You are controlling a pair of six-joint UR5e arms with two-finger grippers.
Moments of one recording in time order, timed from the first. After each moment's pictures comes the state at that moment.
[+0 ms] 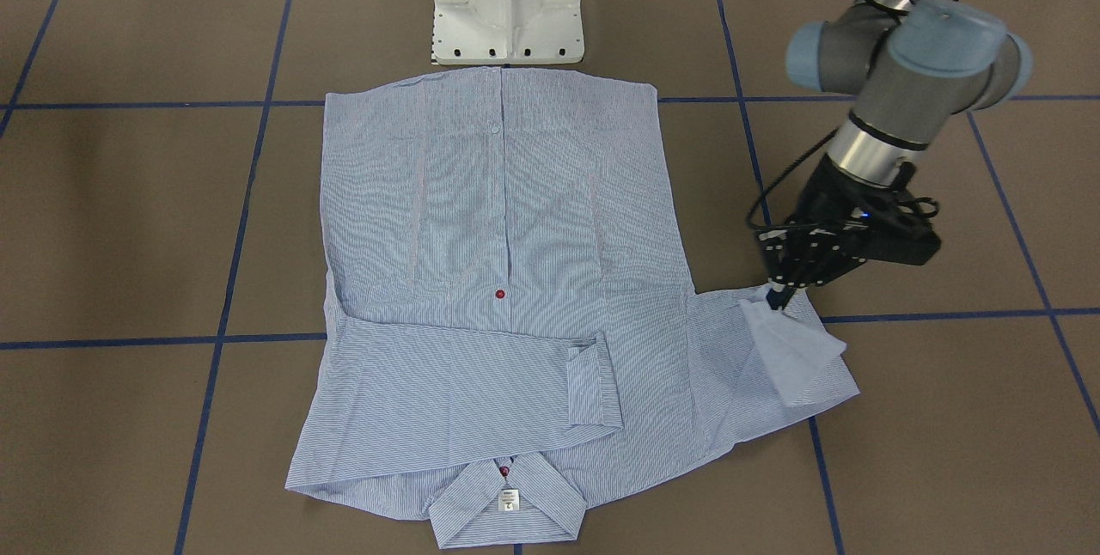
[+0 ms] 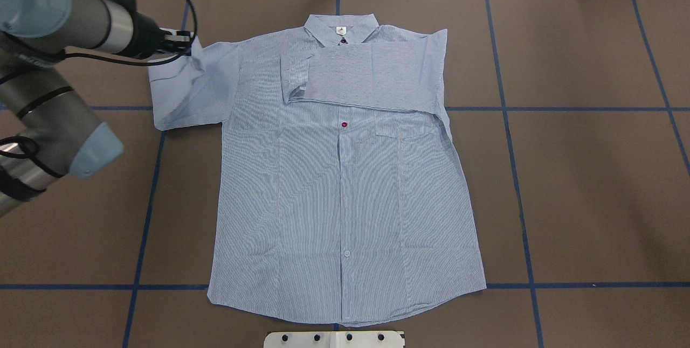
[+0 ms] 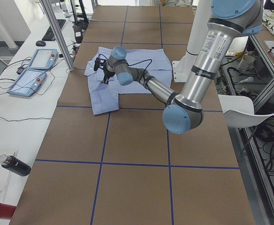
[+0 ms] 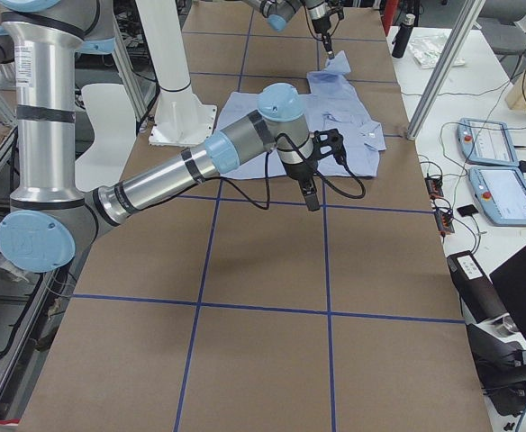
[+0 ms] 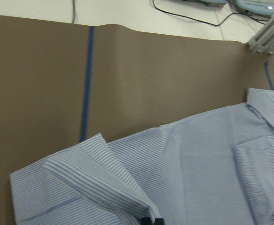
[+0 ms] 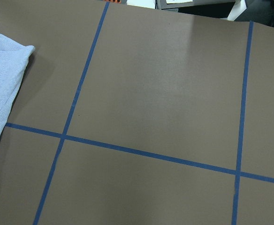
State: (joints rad) left arm -0.86 -2.09 -1.67 -1.99 -1.87 -1.05; right arm 1.47 -1.62 2.10 -1.51 2.31 0.26
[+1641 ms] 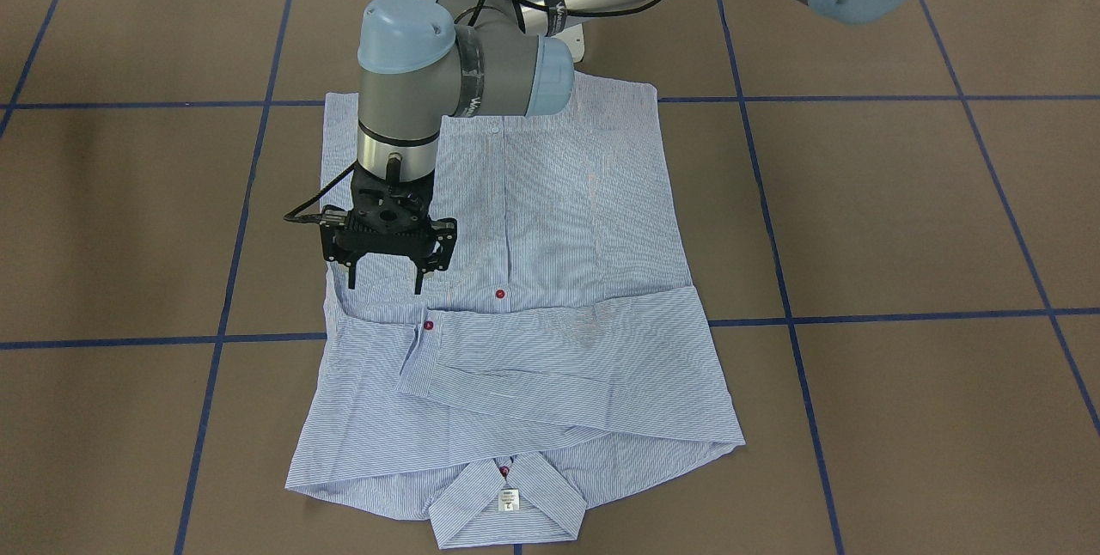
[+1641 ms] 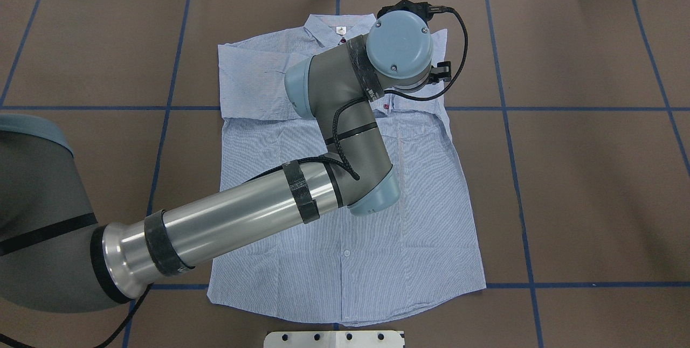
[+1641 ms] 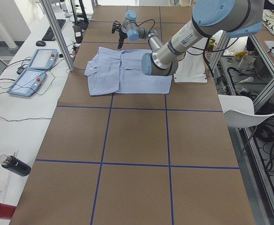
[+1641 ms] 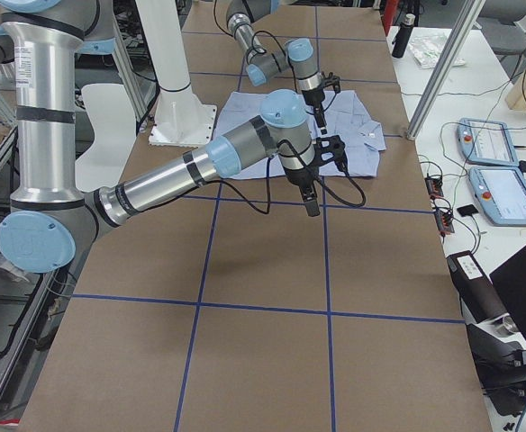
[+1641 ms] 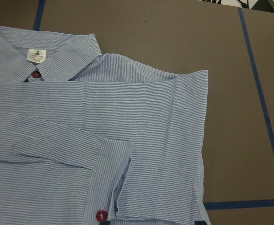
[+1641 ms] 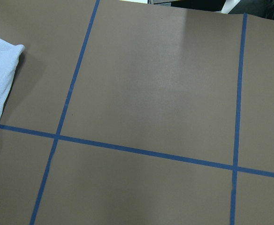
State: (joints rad) left arm -0.53 -2.78 -1.07 -1.97 -1.63 -1.24; right arm 1.47 -1.62 2.09 -1.50 2.31 0.29
